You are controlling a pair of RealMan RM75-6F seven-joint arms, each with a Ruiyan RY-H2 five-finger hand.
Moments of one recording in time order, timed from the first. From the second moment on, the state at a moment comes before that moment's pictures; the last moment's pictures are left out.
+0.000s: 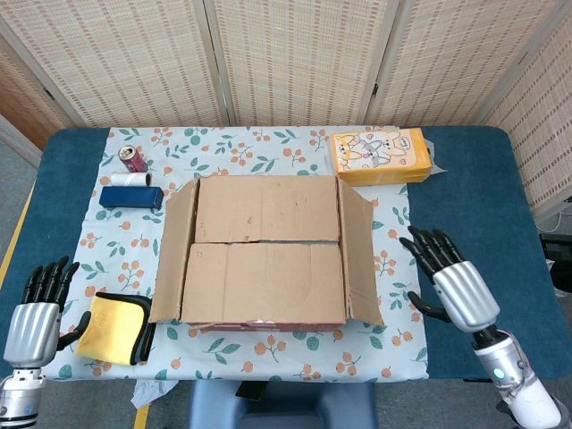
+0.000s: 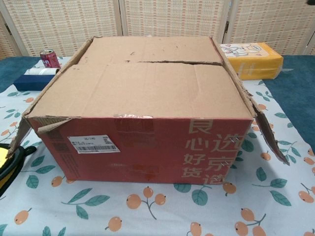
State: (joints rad) left arm -0.10 -1.24 -0.04 -1.61 1.54 1.58 0.15; right arm 0.29 -1.01 0.12 -1.91 -1.63 1.27 -0.04
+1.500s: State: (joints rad) left arm -0.05 -1.15 -0.06 -1.59 1.50 1.59 -0.06; right arm 0.97 -1.39 0.27 -1.58 -0.91 0.82 -0.39
